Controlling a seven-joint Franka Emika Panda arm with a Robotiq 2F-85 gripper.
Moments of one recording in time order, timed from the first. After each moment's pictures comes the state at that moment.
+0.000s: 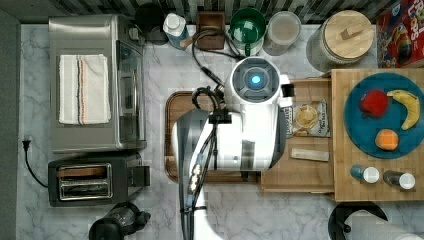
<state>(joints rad) -0.05 0.04 0.03 -1.99 -0.02 0.43 -0.19</state>
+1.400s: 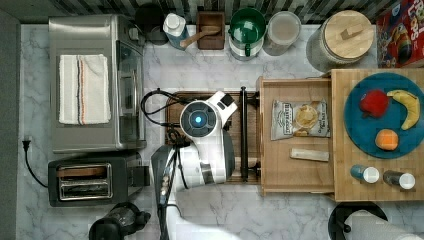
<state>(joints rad) -0.02 0.14 0.14 -2.30 -0.09 0.85 -0.60</state>
